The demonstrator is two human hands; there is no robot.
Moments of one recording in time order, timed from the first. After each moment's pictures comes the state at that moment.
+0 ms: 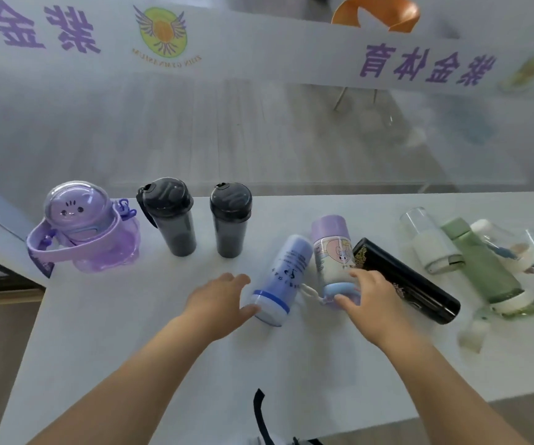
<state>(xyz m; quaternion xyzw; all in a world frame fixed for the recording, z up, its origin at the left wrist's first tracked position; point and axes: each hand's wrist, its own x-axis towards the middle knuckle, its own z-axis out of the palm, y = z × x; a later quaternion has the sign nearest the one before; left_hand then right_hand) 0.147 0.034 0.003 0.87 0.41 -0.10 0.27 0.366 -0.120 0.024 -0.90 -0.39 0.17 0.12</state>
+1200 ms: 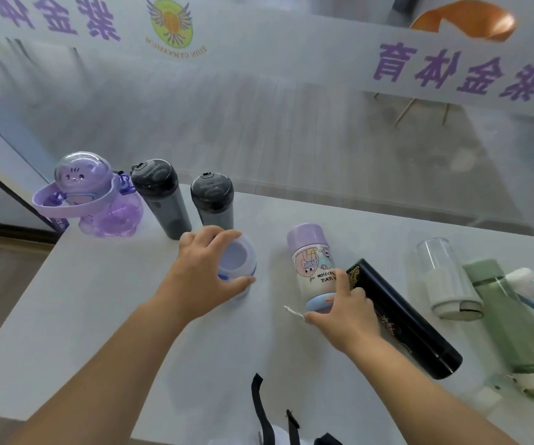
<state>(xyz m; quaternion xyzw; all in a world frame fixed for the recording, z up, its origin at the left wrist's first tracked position) 0.196 -0.004 0.053 0.82 0.48 0.21 0.22 0.419 -0.104 -0.003 -0.86 -0.43 0.26 0.06</state>
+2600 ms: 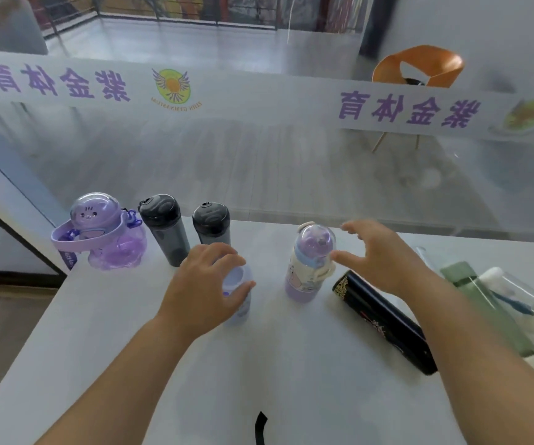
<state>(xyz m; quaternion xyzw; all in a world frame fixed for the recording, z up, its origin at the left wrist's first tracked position) 0.191 -0.028 0.100 0.87 0.40 0.25 0.11 0.467 -0.088 0.126 -0.77 -0.60 0.14 0.18</state>
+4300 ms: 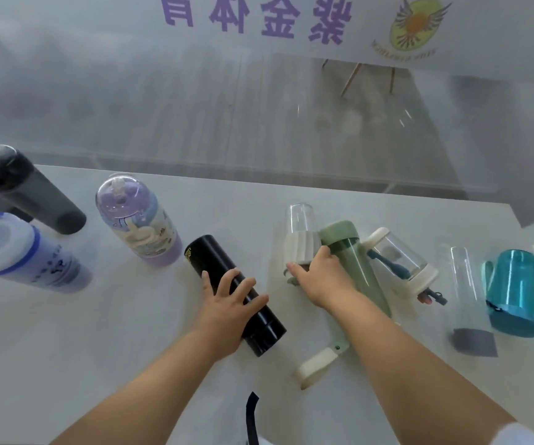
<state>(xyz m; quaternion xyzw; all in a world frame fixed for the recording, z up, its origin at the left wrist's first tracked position) 0.474 -0.152 -0.044 0.93 0.34 -0.15 0.08 0.669 -0.174 -0.003 -0.86 -0.39 0.32 0.06</state>
